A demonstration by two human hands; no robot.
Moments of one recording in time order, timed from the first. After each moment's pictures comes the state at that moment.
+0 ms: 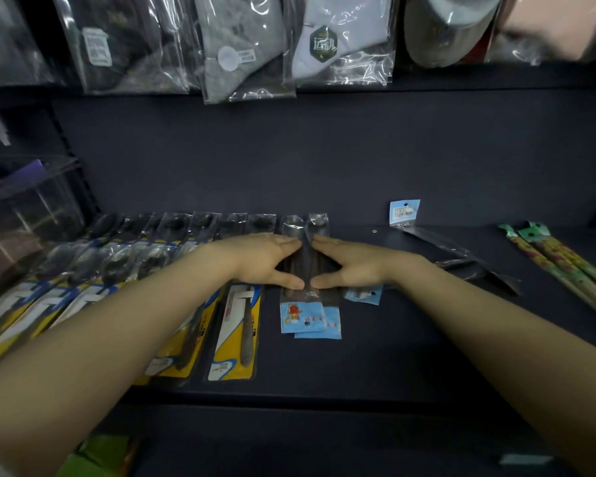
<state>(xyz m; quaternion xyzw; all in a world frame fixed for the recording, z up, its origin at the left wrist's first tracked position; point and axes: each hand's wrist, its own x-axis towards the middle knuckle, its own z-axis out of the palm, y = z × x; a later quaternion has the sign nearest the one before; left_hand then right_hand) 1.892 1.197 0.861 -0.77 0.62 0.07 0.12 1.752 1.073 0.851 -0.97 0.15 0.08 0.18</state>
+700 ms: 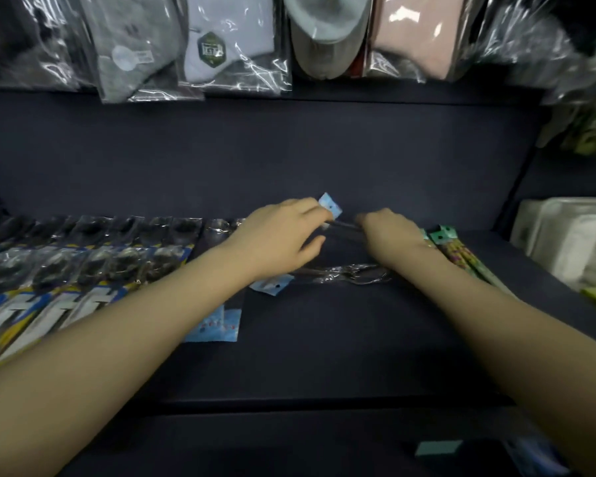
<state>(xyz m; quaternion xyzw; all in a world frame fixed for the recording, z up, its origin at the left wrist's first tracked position) 1.767 1.134 0.889 -0.67 0.70 -0.24 -0.13 1.645 0.991 0.876 -0.92 0.36 -0.09 -0.07</state>
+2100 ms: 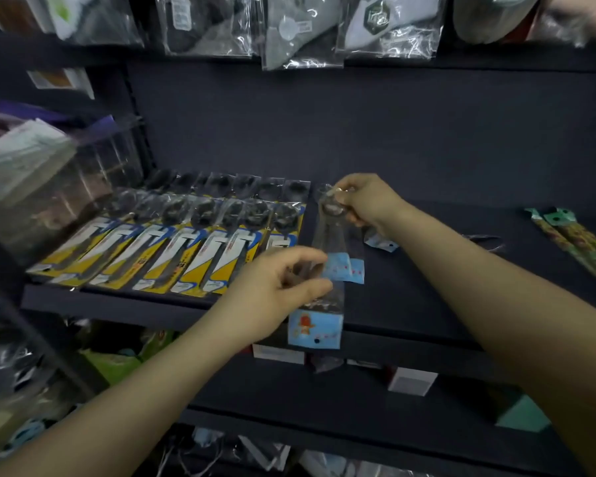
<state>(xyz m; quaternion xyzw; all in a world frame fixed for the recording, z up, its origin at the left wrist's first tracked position) 1.769 1.334 0.848 -0.76 0.45 0.14 -0.45 1.767 1.118 0.872 -0.82 0.26 -0.19 0.47</state>
